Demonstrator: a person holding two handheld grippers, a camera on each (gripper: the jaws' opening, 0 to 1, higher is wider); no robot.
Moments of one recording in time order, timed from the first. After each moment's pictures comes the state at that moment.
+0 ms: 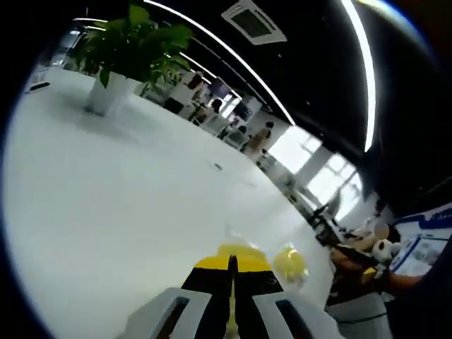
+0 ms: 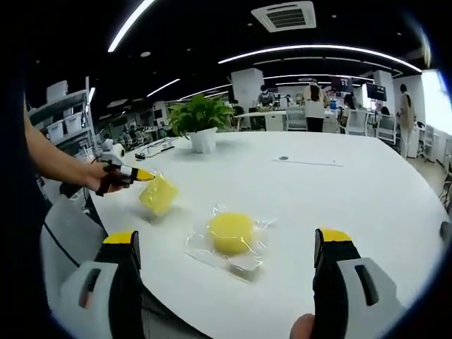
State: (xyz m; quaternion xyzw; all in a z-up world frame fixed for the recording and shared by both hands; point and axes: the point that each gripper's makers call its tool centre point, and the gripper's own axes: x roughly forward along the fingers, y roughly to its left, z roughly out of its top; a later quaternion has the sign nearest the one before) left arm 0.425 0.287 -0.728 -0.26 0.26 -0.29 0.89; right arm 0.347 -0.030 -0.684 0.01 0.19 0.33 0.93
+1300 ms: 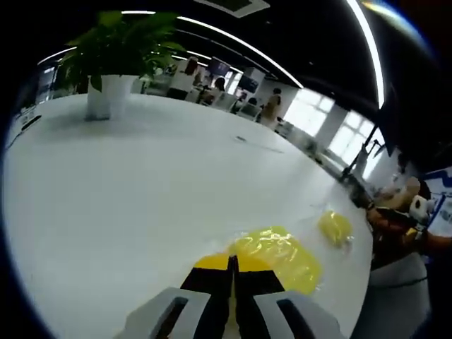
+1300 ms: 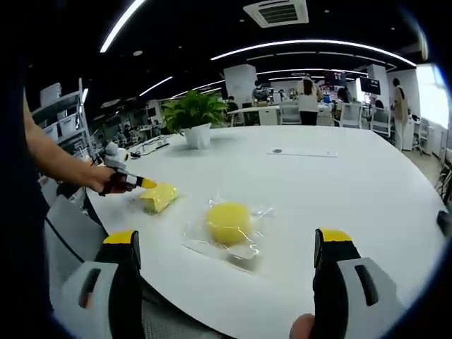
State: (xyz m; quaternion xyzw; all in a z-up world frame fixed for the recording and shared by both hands) left arm 0.436 0.311 -0.781 -0.13 0.32 -0.25 0.90; right arm 0.339 -0.039 -0.692 0.02 0.21 0.31 0.93
